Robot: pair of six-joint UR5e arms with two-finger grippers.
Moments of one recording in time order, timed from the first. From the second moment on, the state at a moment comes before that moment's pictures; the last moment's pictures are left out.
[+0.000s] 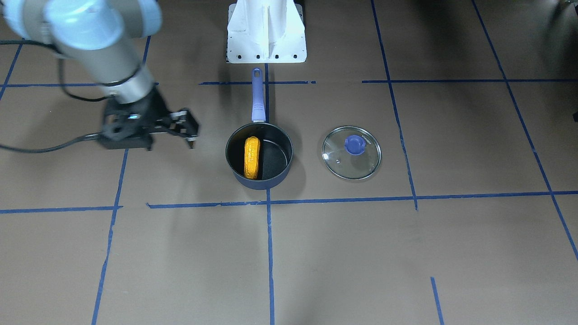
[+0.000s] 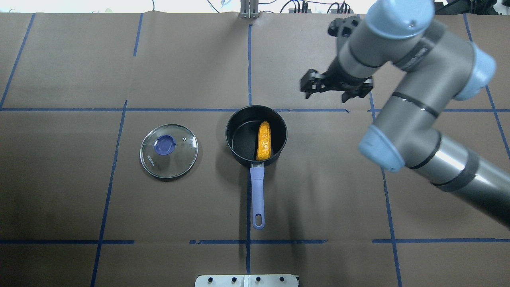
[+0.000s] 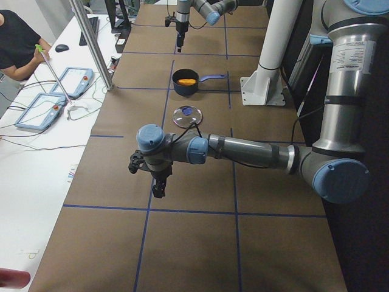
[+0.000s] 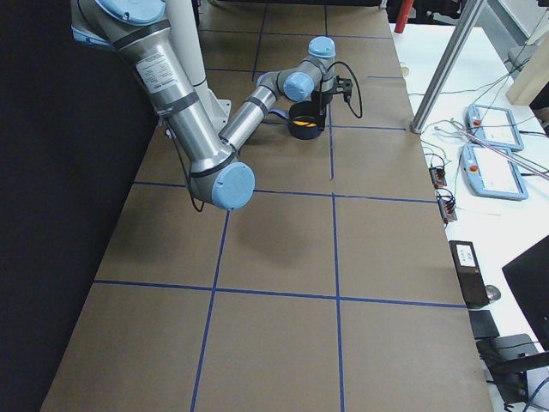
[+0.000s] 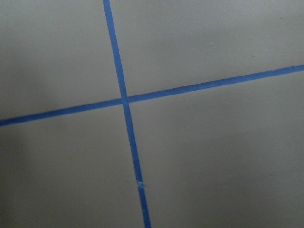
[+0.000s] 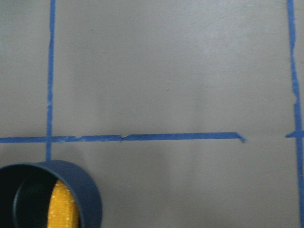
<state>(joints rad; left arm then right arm) -1.51 -1.58 -1.64 -1.52 -2.44 0.06 0.87 -1.06 1.85 -1.62 2.09 0.98</state>
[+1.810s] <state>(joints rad) -1.59 -1.50 -1.63 -1.52 -2.39 0.05 1.57 -1.58 1.62 -1.62 2.44 -0.11</state>
